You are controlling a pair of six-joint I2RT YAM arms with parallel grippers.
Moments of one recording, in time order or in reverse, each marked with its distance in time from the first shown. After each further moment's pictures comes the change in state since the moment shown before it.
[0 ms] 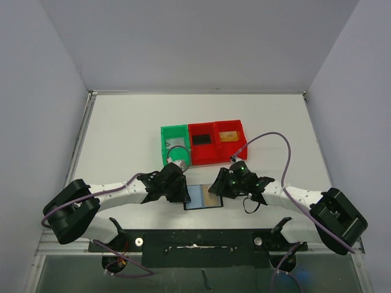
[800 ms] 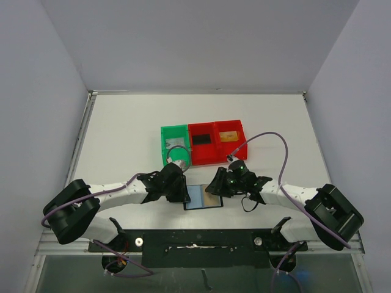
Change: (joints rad) left arm 0.000 0.000 0.000 0.000 0.000 0.000; right arm -0.005 0.051 -0.002 0.098 -0.066 0.009
